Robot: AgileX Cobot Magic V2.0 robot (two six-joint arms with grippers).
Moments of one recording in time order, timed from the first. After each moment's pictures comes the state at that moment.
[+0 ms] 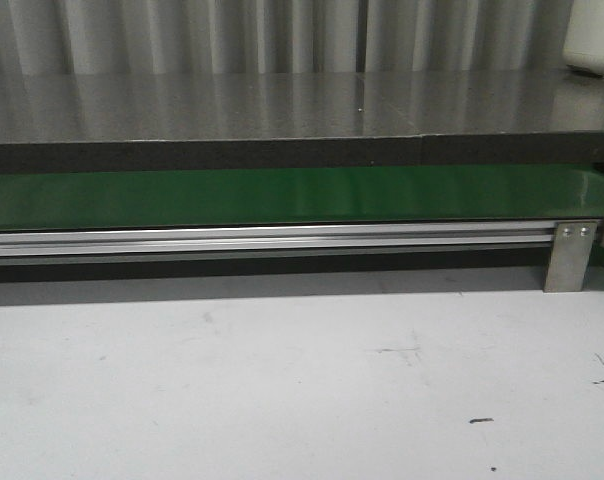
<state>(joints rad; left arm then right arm) 0.00 0.00 0.01 -0.09 0.18 0.03 0.07 0.28 -0.39 0.18 0.37 -0.15</state>
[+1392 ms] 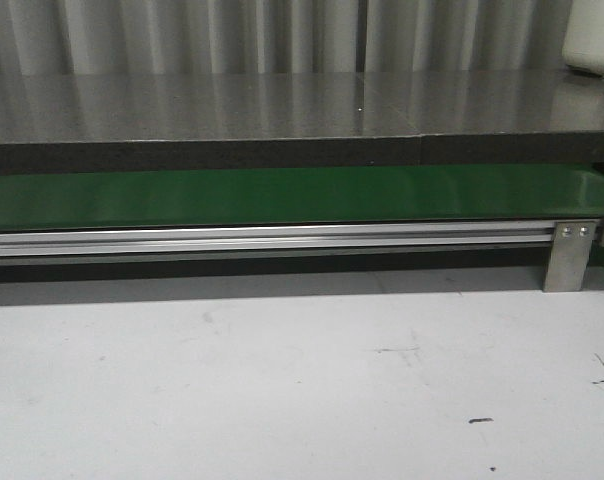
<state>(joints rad) 0.00 0.00 0.01 -0.09 0.17 0.02 0.07 0.09 -0.09 0.09 0.17 0.02</state>
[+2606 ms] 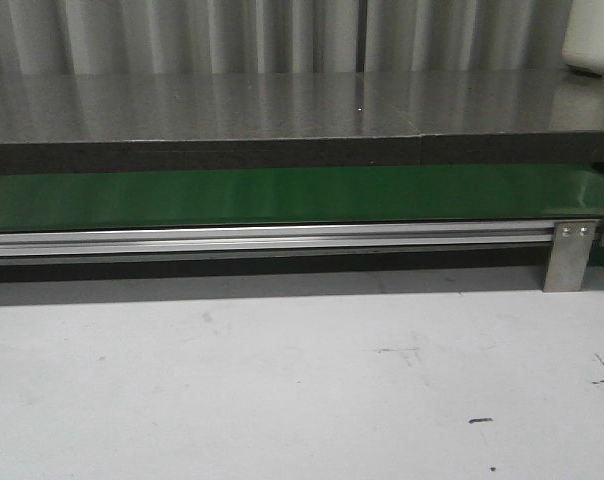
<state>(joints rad) 0.00 0.00 0.01 -0.09 0.17 0.02 0.07 -0.01 0.03 0.07 0.18 0.01</state>
